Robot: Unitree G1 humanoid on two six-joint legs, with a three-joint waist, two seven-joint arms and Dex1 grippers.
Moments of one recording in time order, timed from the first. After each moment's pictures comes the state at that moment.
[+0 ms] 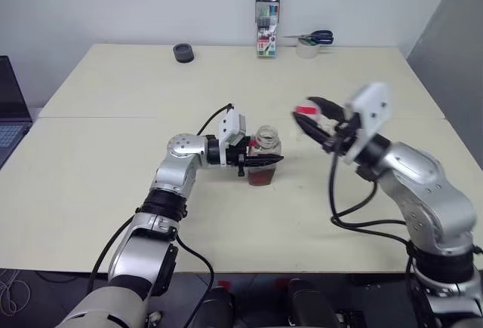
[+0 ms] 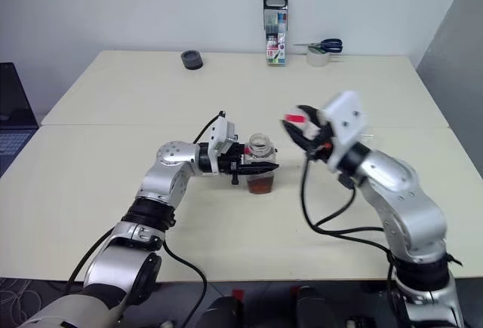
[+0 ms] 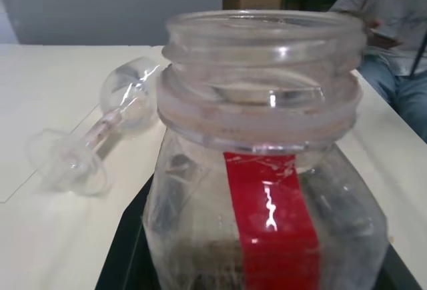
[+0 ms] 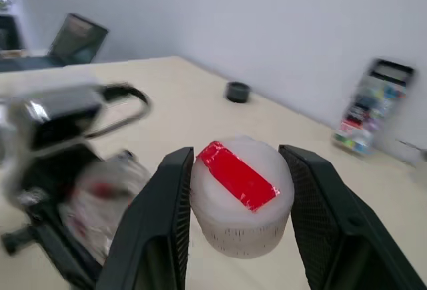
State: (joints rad) left arm -0.78 0.32 -0.10 0.53 -0.27 0.03 -1.31; right arm -0.38 -0.46 -0.06 -0.56 0.39 0.65 0.42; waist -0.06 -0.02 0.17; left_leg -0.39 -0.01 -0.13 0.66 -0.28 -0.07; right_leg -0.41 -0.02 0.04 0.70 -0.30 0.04
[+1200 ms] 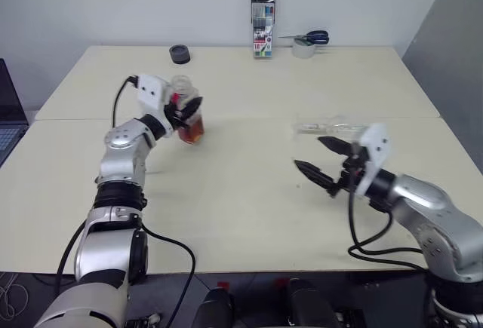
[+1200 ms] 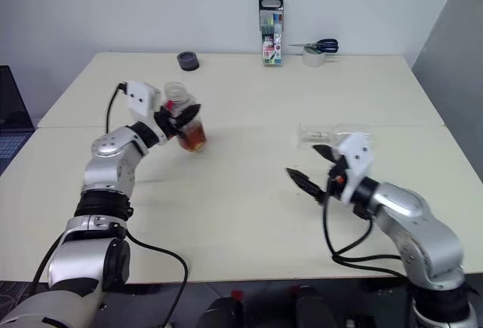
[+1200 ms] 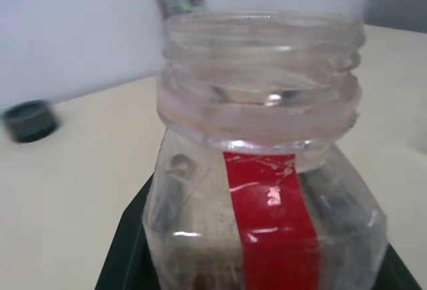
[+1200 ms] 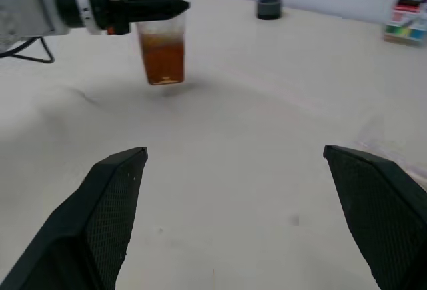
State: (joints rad) left arm -0.82 0.50 0.19 0.68 -0.21 0.02 -0.64; right arm -0.34 -0.48 0.02 -0.55 0.53 0.76 0.53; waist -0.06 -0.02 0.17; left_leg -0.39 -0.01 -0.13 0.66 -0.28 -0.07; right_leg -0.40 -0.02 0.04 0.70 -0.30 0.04
